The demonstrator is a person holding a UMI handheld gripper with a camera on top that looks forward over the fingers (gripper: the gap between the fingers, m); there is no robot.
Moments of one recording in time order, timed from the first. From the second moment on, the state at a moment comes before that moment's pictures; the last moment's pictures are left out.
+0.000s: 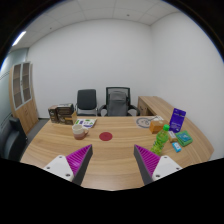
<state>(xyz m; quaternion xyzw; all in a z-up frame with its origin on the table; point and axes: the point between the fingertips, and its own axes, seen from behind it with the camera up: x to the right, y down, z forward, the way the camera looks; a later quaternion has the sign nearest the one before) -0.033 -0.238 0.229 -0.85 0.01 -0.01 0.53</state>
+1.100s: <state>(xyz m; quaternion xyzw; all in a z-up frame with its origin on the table) 0.220 -0.050 0.072 -0.80 0.01 0.00 0.60</state>
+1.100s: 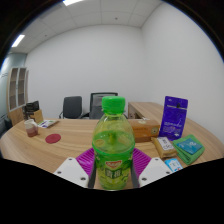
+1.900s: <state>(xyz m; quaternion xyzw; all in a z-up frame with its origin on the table) 0.167 0.014 0.112 -0.79 -0.21 -0.26 0.51</state>
